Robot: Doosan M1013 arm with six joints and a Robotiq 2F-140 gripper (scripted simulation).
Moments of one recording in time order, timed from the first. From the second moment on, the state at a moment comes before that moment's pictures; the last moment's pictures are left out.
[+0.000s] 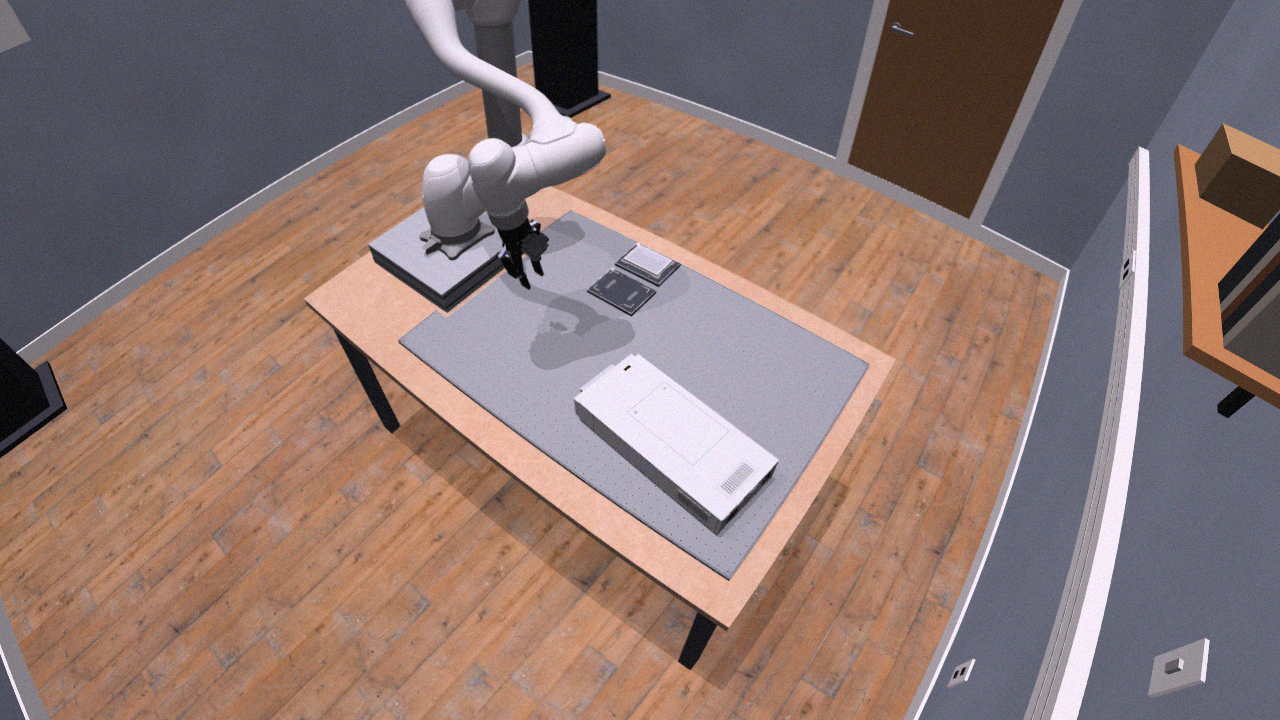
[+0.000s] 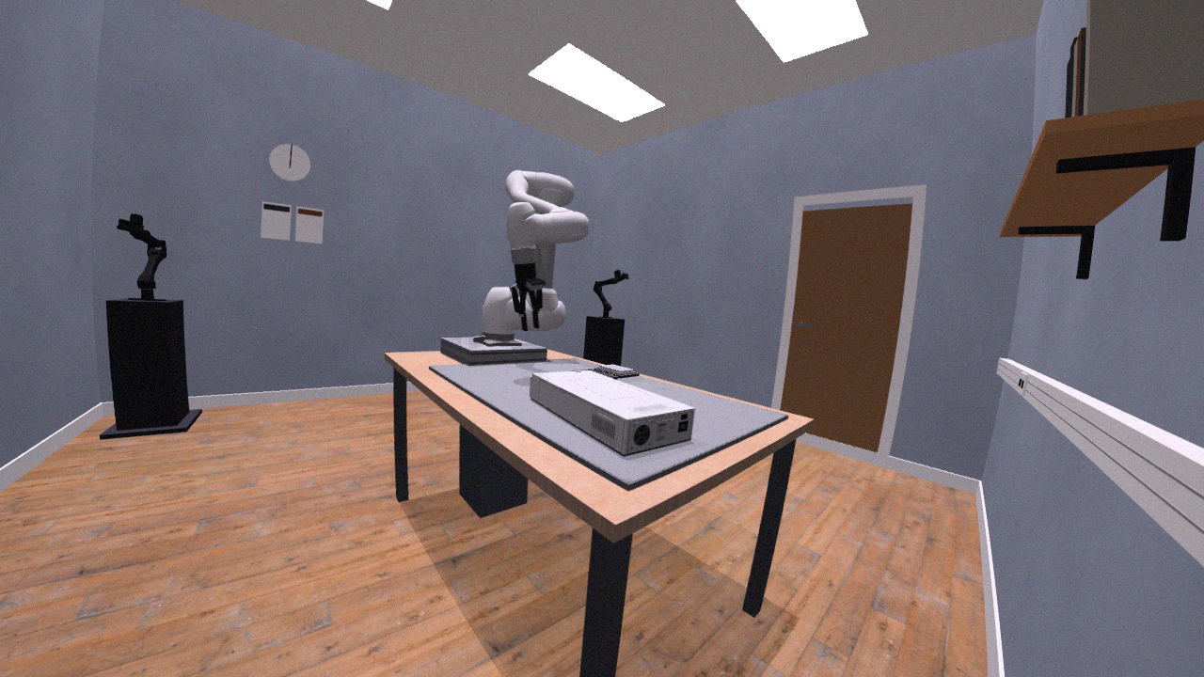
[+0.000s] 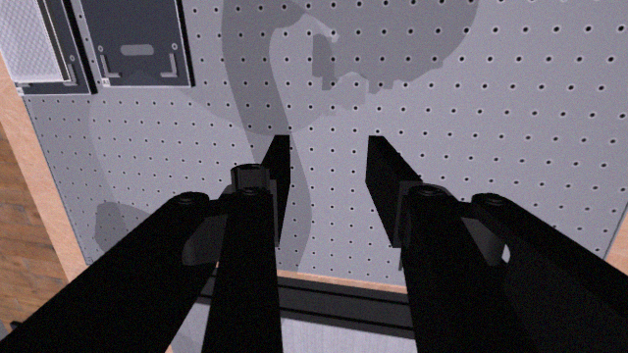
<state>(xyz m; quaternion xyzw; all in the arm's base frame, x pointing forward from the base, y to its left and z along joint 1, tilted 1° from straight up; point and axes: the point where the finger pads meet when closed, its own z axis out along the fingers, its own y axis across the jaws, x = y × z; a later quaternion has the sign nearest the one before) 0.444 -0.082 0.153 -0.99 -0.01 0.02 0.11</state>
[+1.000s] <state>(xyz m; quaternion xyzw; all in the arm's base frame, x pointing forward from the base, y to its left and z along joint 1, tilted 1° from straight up) 0.475 0.005 0.202 -1.00 -0.02 -0.01 0.00</state>
